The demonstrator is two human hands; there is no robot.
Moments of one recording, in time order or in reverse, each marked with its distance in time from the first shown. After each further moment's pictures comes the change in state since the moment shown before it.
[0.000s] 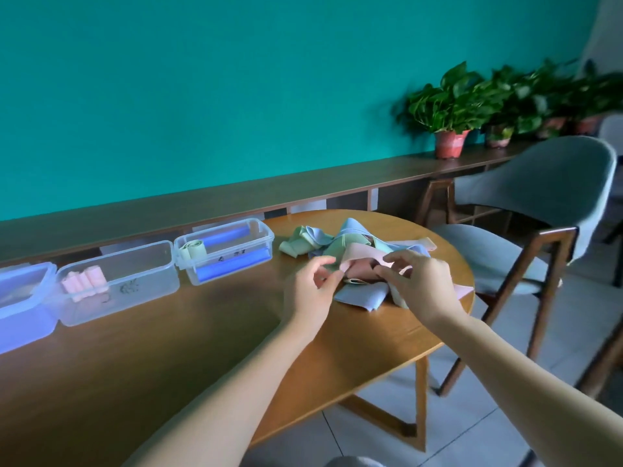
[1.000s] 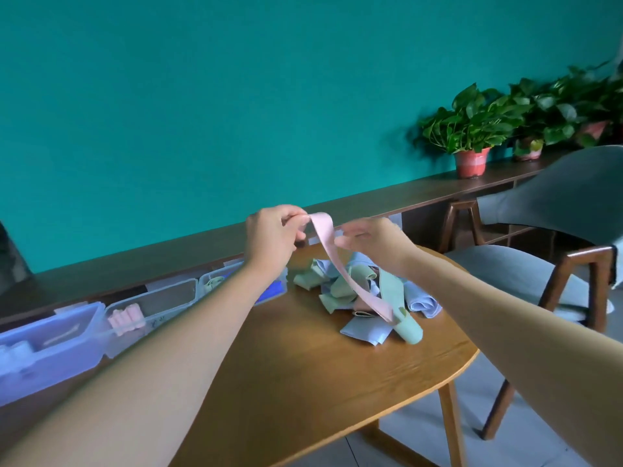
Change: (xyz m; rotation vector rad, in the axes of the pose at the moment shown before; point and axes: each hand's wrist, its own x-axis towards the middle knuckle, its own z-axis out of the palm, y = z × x) left_hand 0.081 0.123 -0.071 0.239 0.184 0.194; right_hand 0.101 -0.067 -0.017 0.229 -0.384 -0.165
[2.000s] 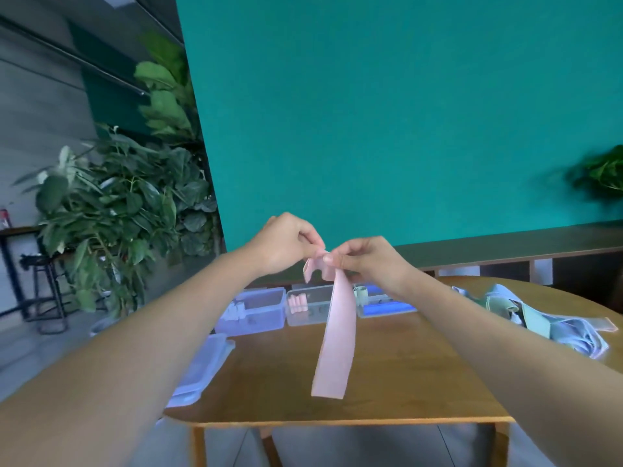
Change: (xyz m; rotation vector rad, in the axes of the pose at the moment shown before) left_hand -0.092 0.073 -0.304 0.541 -0.213 -0.084; right_hand -0.089 -0.240 0.123 0.654 -0.467 -0.260
